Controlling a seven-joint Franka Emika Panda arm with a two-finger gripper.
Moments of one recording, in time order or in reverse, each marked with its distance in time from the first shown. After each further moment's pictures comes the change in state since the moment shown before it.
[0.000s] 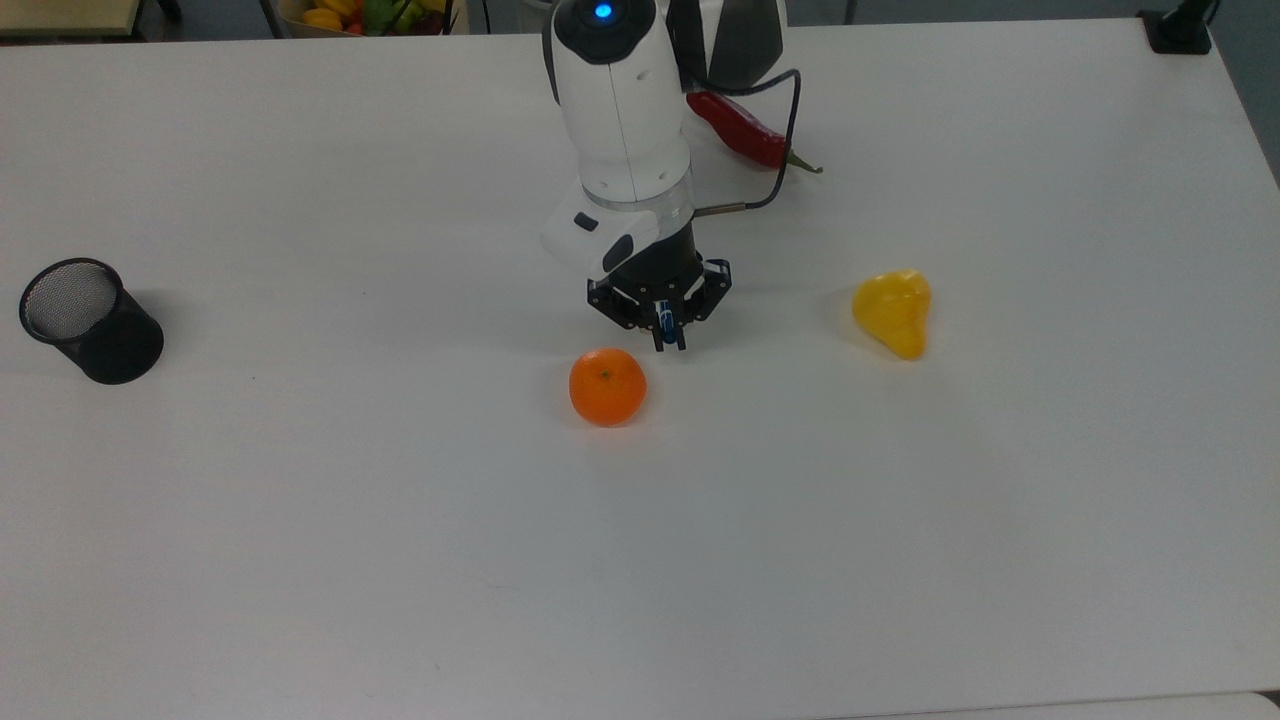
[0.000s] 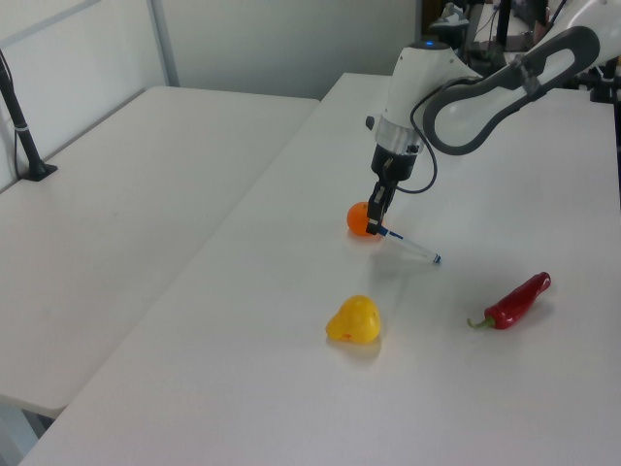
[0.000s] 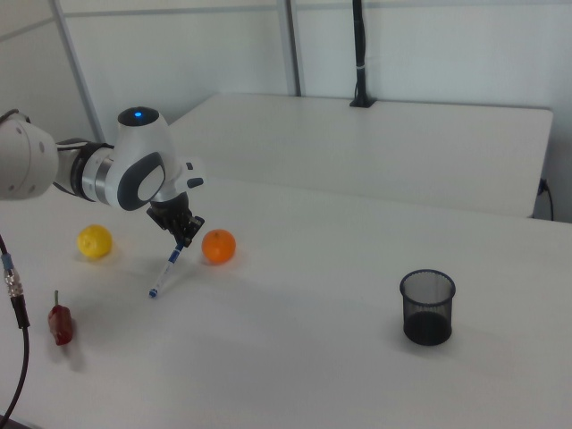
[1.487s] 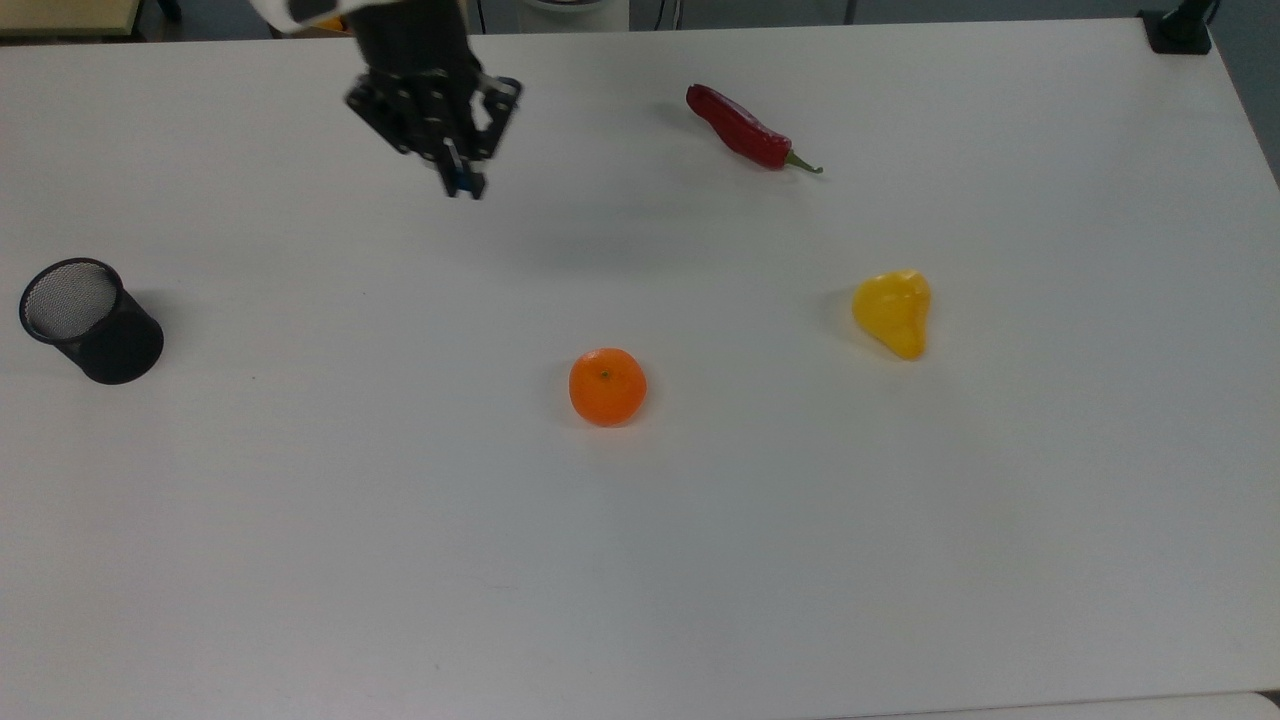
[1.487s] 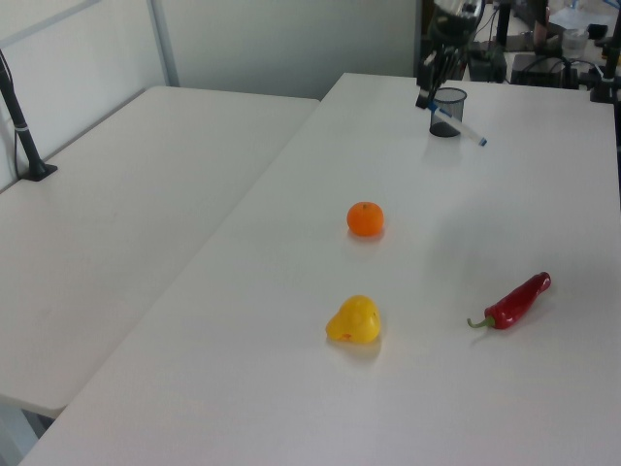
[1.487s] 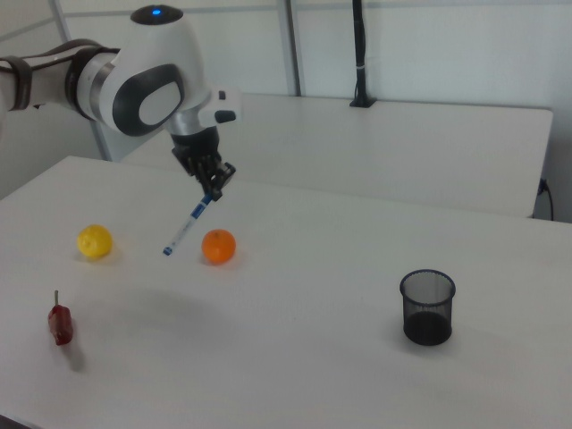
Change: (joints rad) arm -0.220 -0.321 -0.045 0.036 0.034 -0.371 0.001
